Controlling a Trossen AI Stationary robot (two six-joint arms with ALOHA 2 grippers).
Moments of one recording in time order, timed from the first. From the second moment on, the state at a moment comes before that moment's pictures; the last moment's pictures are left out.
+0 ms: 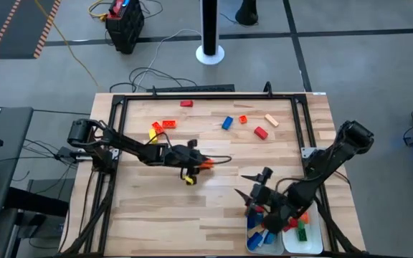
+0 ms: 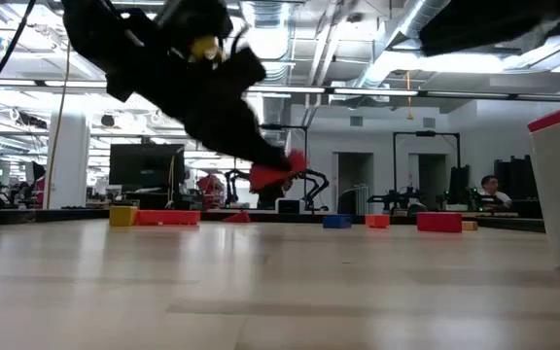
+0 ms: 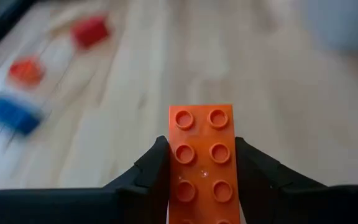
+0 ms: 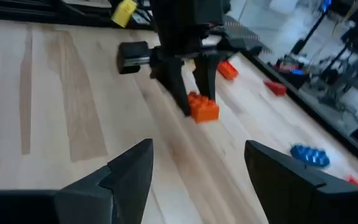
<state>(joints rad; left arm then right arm) -0.05 1.69 0.77 0.44 -0.14 0.10 0.76 1.55 0.98 -0.39 1.13 0.65</state>
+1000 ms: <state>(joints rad) -0.29 1.69 0.86 0.77 -0.14 0.22 0.55 1.59 0.98 0.25 0.81 0.09</state>
